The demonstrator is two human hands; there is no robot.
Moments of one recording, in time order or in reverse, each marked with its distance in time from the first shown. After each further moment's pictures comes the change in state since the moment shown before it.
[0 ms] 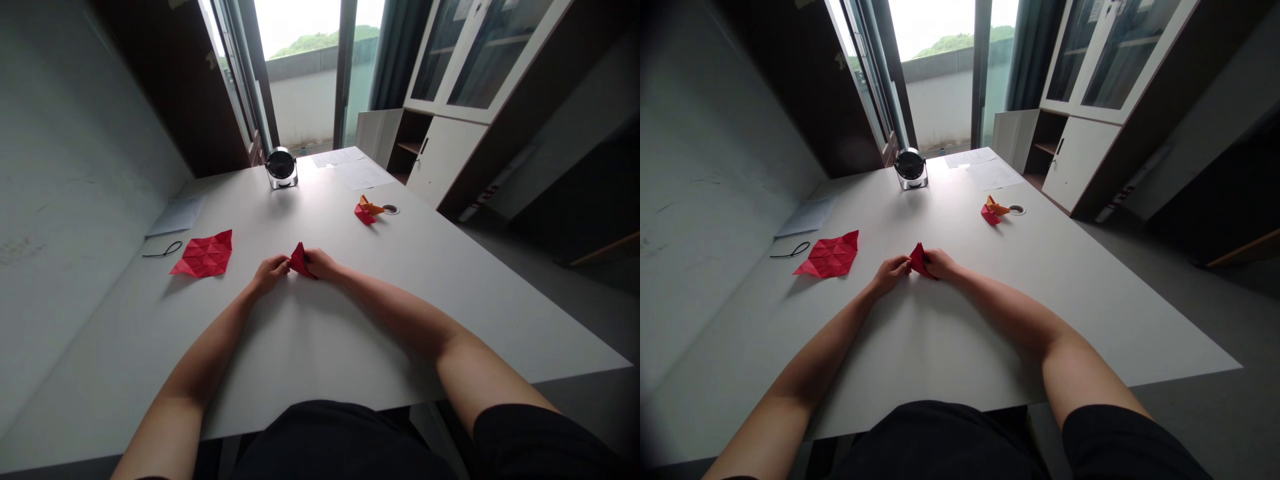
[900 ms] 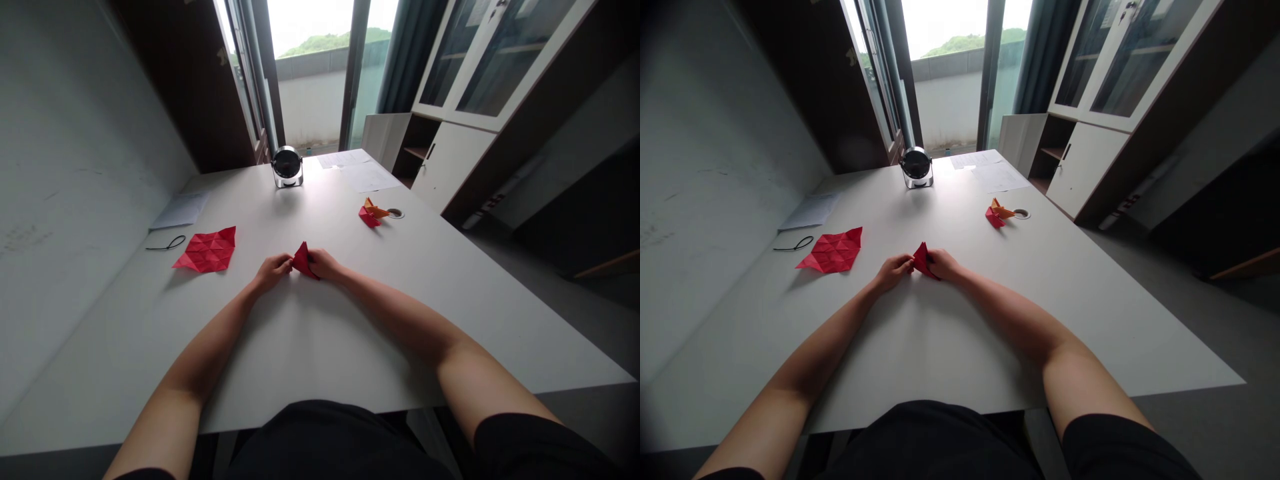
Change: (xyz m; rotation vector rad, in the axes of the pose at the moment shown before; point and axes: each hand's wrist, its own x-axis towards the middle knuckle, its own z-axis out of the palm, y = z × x) left_hand 0.001 -0.003 0.001 0.012 -0.014 0.011; right_hand 0.001 0.005 0.002 0.021 -0.002 0.016
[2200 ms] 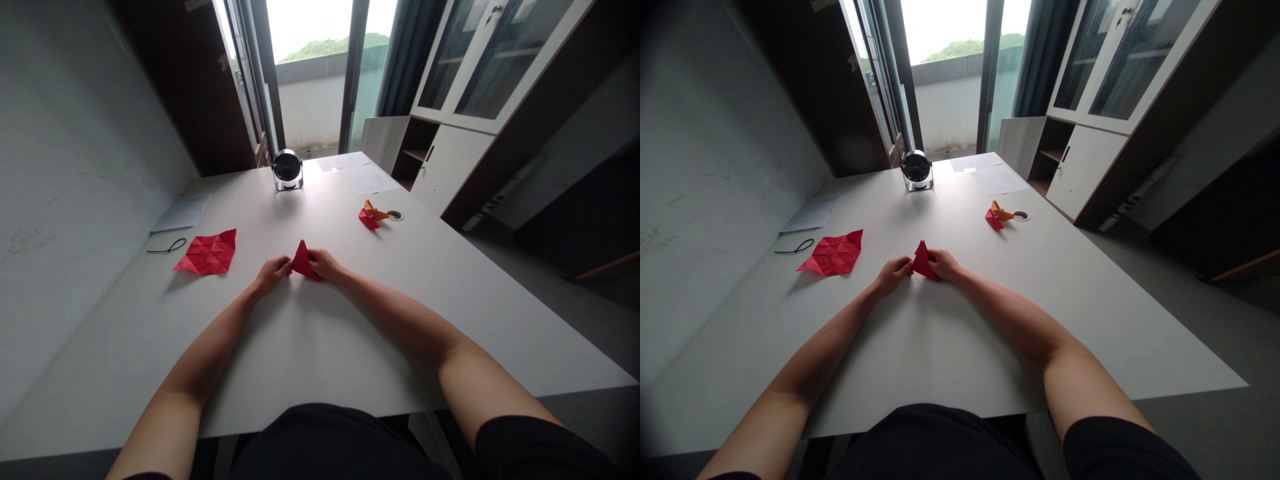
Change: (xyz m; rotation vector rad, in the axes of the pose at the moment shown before) left_hand -0.001 -0.001 -0.001 0.018 0.001 0.002; right_hand 0.000 -0.004 -0.003 0.174 0.039 0.070
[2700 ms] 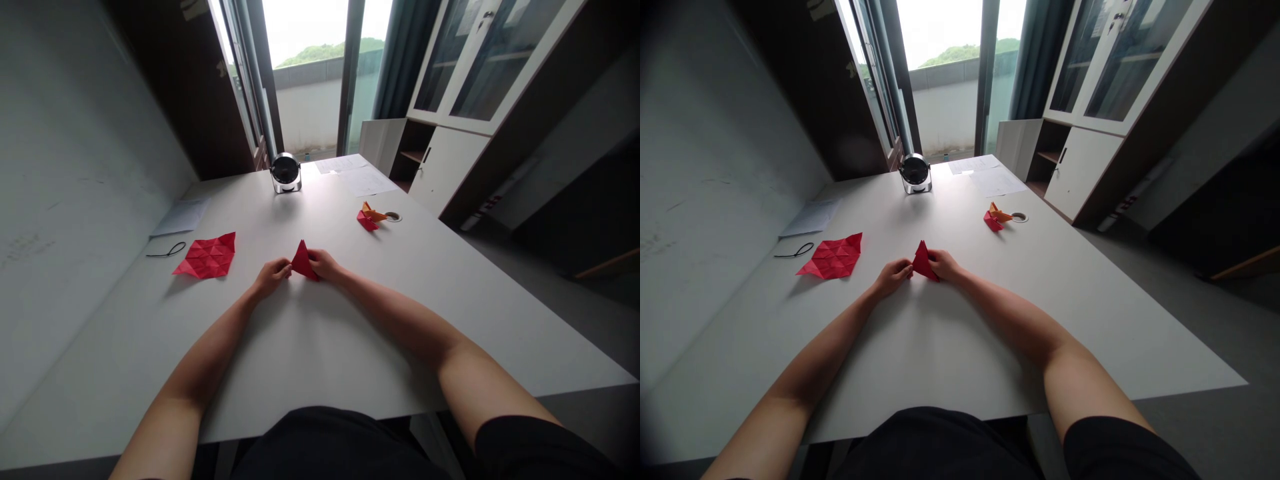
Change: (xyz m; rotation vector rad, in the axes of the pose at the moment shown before) left_hand 0.000 0.000 -0.001 -0.069 0.000 -0.004; right_hand 0.003 0.000 -0.001 0.098 0.022 0.022
